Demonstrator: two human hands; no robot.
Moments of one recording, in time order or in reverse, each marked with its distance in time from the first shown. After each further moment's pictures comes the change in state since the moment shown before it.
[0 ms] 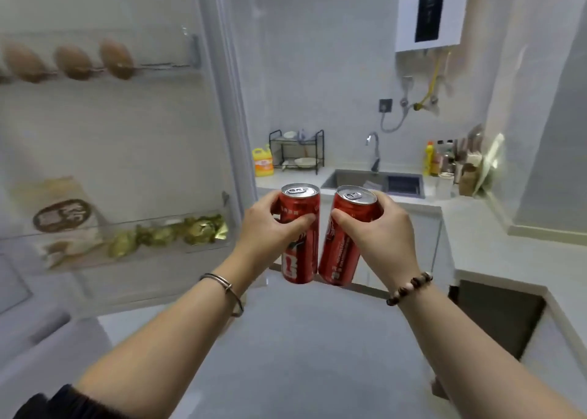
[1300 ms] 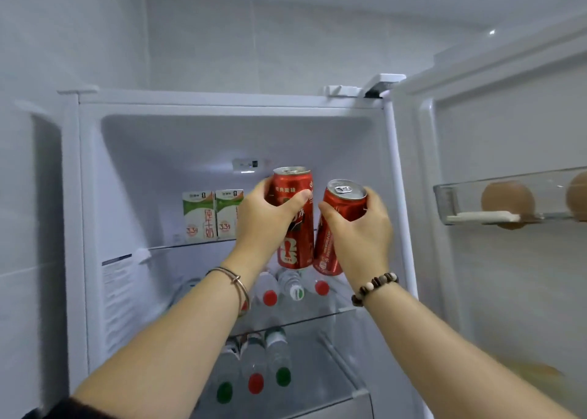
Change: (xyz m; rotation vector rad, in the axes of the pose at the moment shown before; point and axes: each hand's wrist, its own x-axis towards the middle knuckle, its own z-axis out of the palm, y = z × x) left_hand 0.026 -0.028 -0.644 0.636 0.941 0.128; right_hand -0.025 -0.362 0.624 0.841 -0.423 -0.279
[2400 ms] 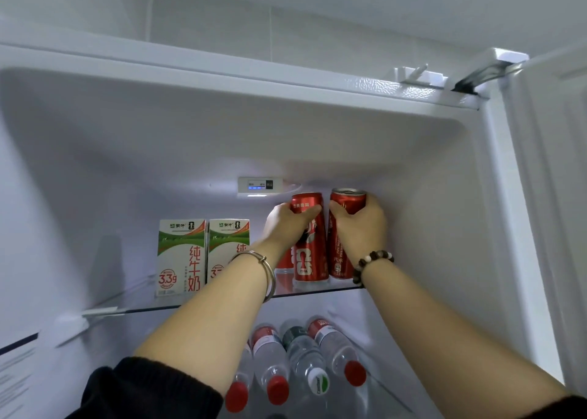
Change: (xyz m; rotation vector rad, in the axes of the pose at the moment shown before) left_hand 0.176 -0.141 0.046 -0.012 -0.198 -0.258; right_hand 0.160 0.105 0.137 -0.084 0.009 -0.021
